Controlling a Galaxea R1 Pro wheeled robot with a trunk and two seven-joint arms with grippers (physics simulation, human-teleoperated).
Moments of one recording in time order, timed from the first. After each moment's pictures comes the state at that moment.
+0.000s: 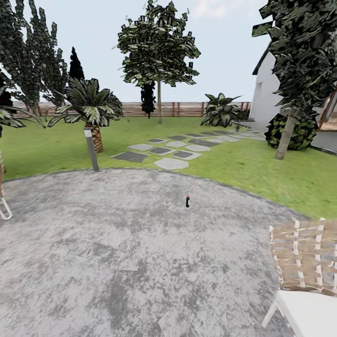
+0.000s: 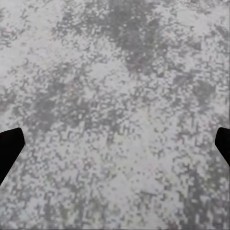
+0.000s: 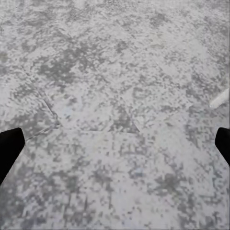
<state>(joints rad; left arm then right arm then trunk) -0.20 0.07 0.10 -0.23 0.00 -0.33 0.00 -0.02 -0.05 0.00 -0.57 0.01 -0.34 0.00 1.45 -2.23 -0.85</state>
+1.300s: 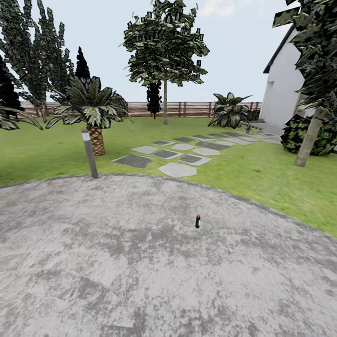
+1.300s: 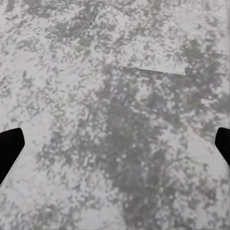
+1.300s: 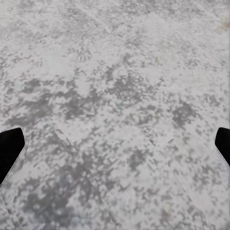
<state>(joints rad) -0.20 0.07 0.10 -0.23 0.00 -0.33 0.00 -0.02 -0.05 -0.01 -0.57 0.00 -0.34 0.00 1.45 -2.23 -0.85</state>
